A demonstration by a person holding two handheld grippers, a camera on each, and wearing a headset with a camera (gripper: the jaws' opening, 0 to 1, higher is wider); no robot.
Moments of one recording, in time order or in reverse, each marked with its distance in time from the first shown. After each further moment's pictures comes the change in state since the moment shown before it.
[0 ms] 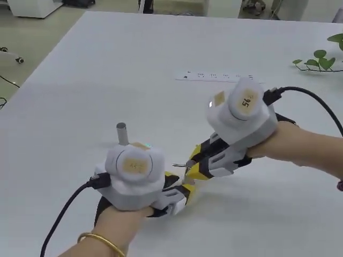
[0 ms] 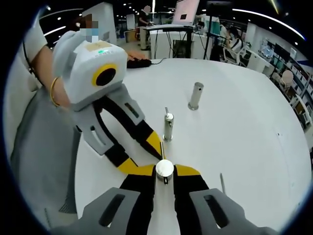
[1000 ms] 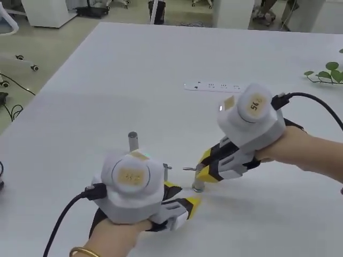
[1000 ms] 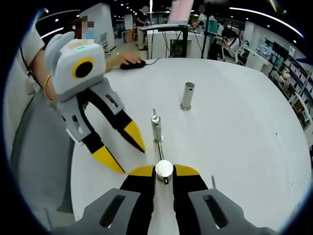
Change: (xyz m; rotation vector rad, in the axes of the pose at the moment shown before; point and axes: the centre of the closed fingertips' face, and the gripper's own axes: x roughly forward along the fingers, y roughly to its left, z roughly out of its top) left arm -0.023 0.002 0.000 0.014 0.000 -0.004; right arm 0.001 -0.019 0.003 0.015 0.003 -0.005
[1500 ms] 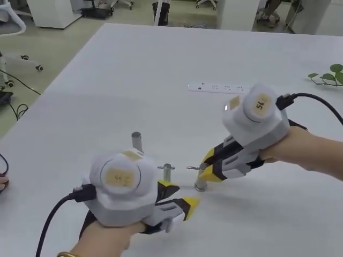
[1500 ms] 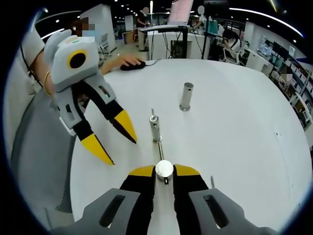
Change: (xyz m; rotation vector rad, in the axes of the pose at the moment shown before) left arm -0.019 -0.001 0.006 0.006 -0.029 0.003; right arm -0.002 0.001 -0.001 -0.004 -0.009 0.006
